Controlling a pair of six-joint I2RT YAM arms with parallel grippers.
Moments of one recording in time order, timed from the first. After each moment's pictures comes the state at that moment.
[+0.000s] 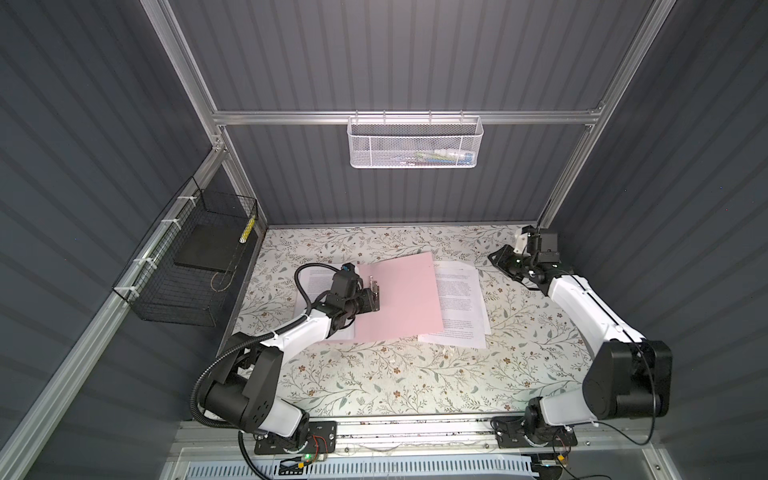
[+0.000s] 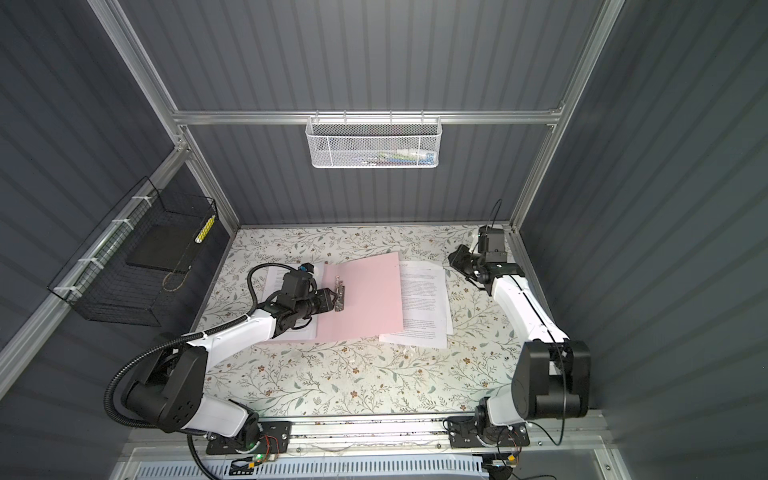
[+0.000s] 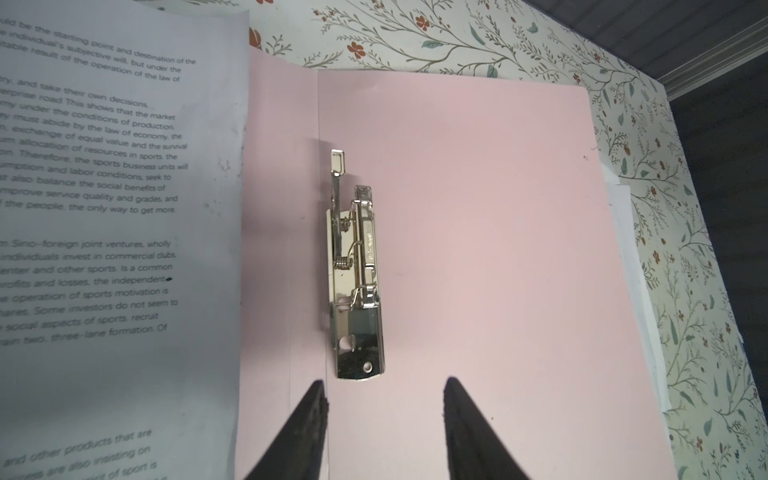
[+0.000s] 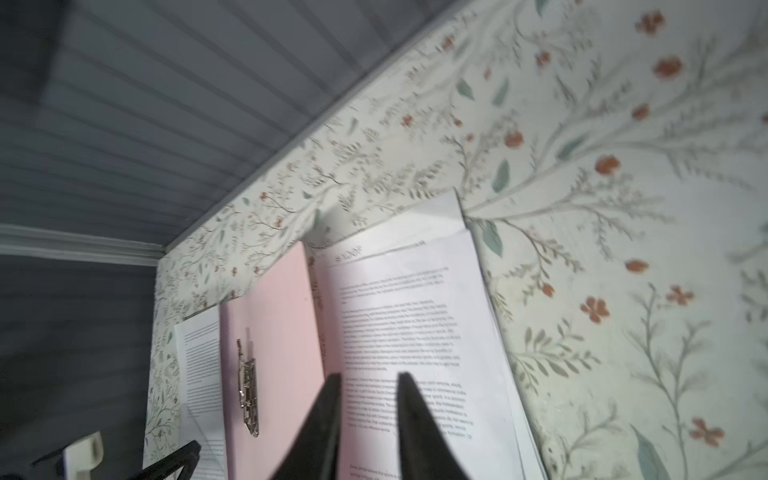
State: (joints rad) left arm -0.47 1.48 0.78 -0.03 0.09 -0.54; right arm 0.02 1.48 1.11 -0.37 -0.28 0.57
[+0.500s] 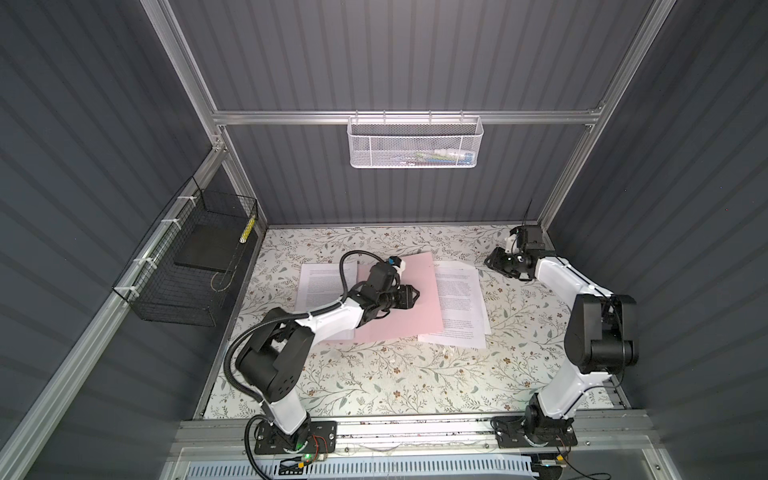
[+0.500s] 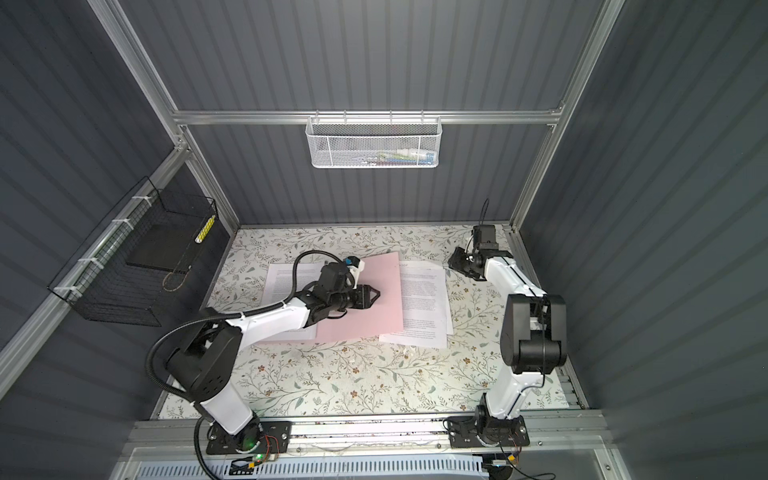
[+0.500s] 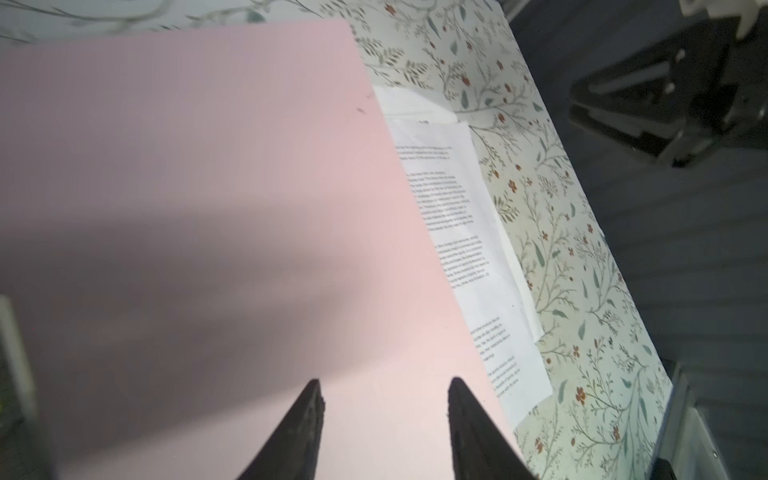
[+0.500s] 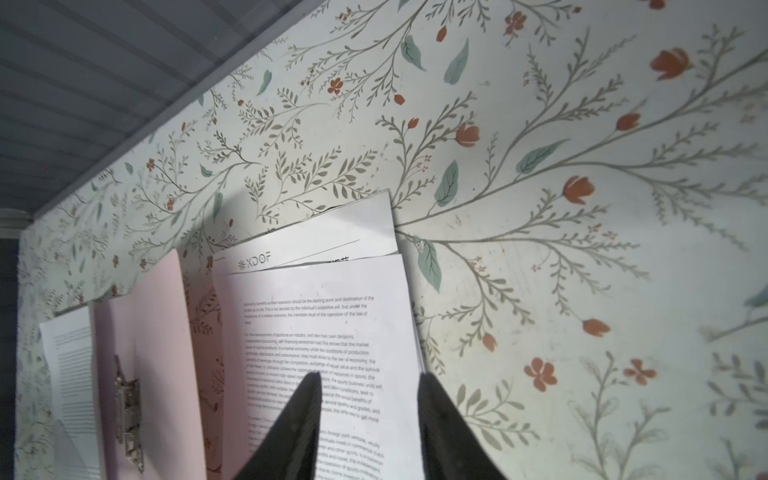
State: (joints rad) left arm -0.68 1.74 1.04 0.06 0.24 -0.50; right arm -0.02 1.78 1.30 -0.42 -0.27 0.37
